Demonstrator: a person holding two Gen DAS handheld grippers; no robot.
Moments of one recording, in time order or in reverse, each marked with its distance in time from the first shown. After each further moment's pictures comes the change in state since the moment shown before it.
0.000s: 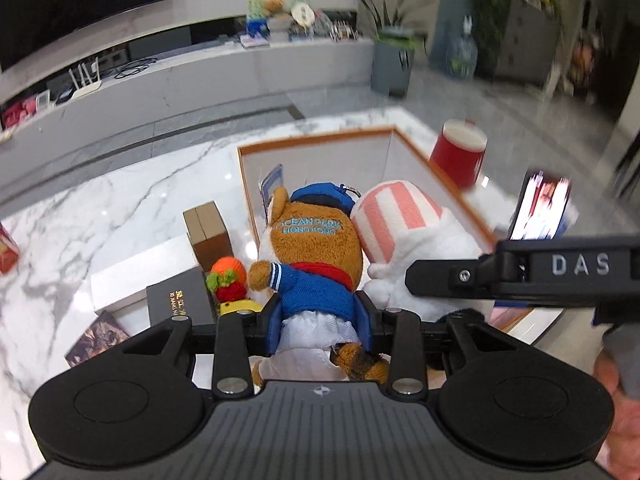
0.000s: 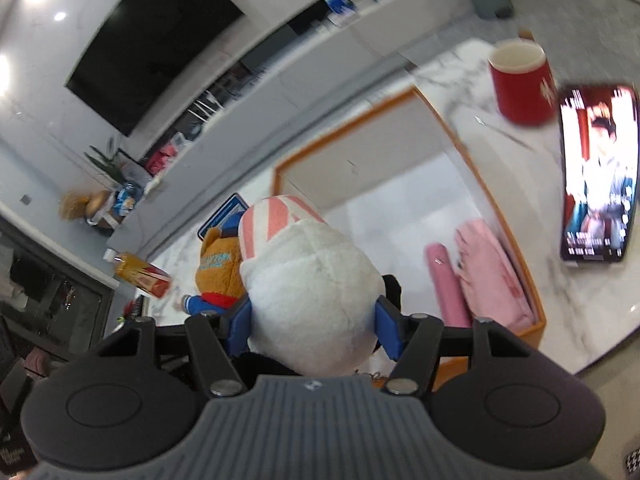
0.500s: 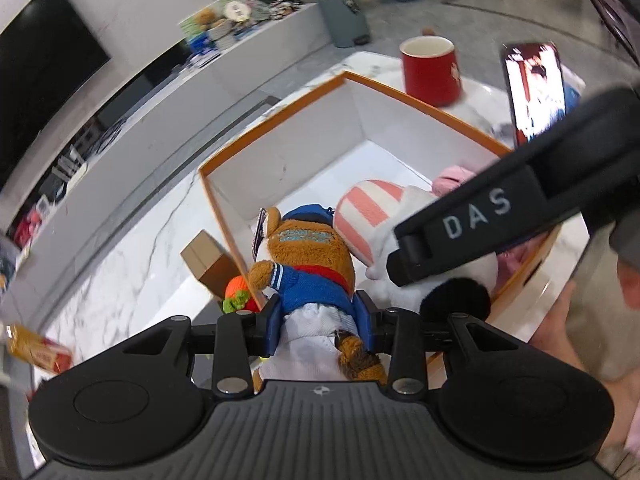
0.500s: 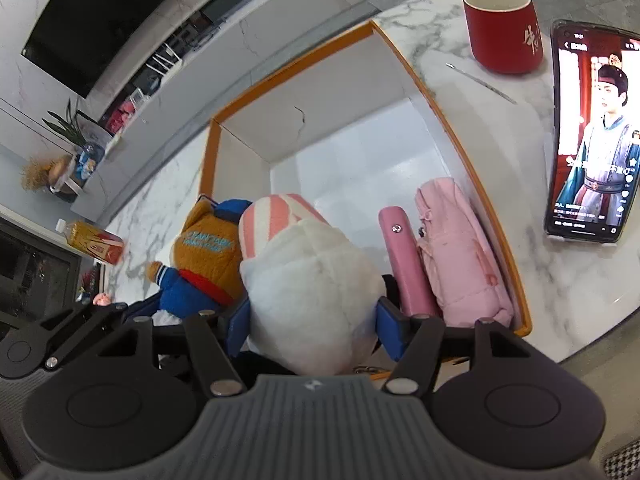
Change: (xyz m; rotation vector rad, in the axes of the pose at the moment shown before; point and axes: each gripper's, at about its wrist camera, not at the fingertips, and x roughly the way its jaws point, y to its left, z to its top) left arm 0.027 -0.052 -0.005 0.416 0.063 0.145; right arm 0.034 -0.025 0.009 0.010 0.161 -0.102
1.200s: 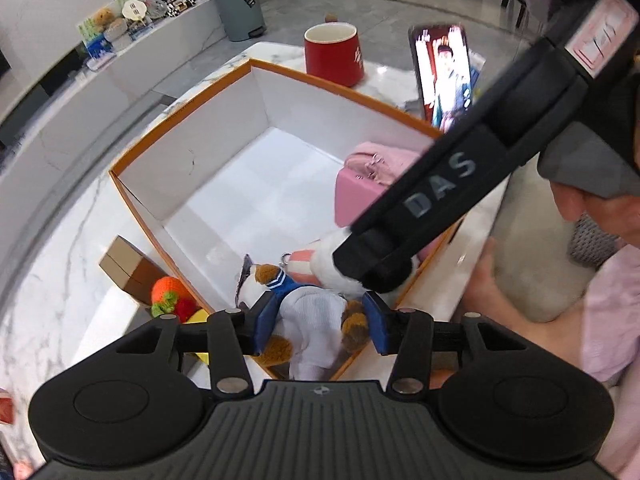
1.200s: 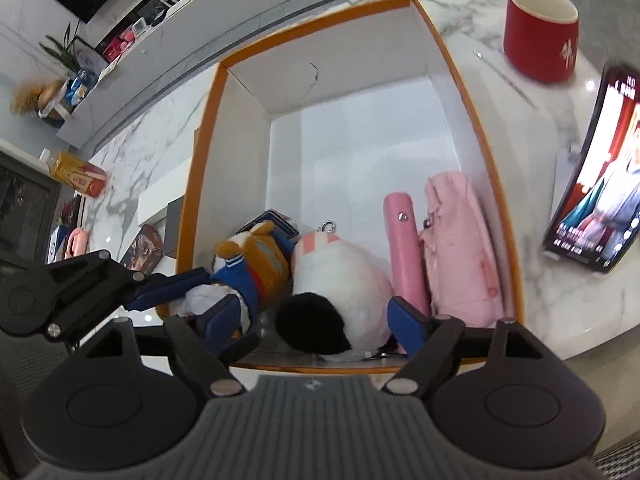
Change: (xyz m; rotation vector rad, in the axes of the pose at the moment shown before) left arm 0.009 0.027 -0.008 0.092 0.014 -0.356; right arm 0.009 0.017 0.016 -0.165 0.154 -0.069
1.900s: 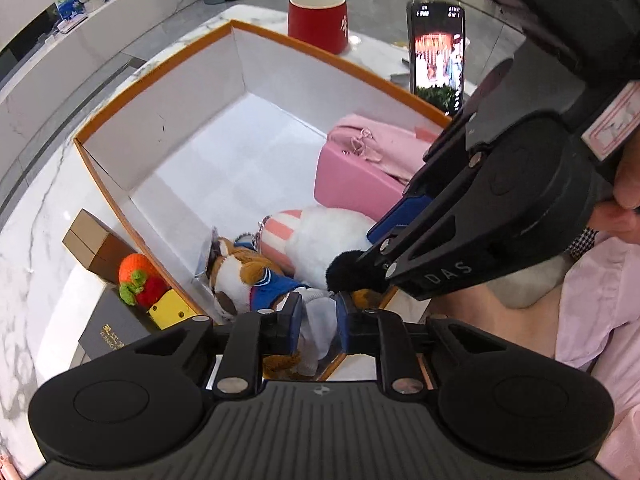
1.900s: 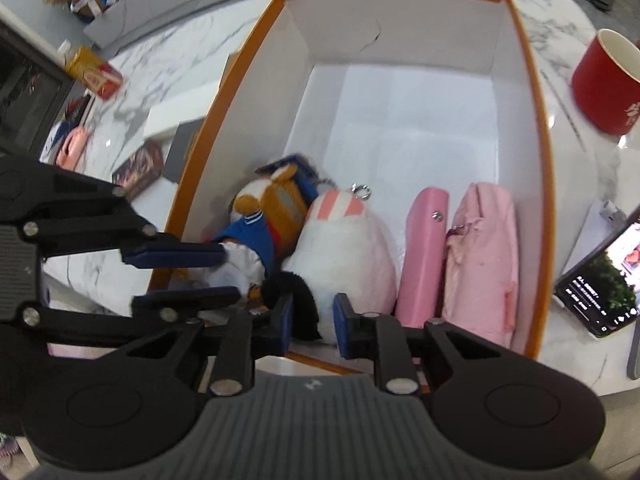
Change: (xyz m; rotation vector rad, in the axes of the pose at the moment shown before) left arm 0.022 0.010 0.006 -0.016 0.122 -0.103; right arm 0.027 0.017 0.006 -0.274 0.164 -0.040
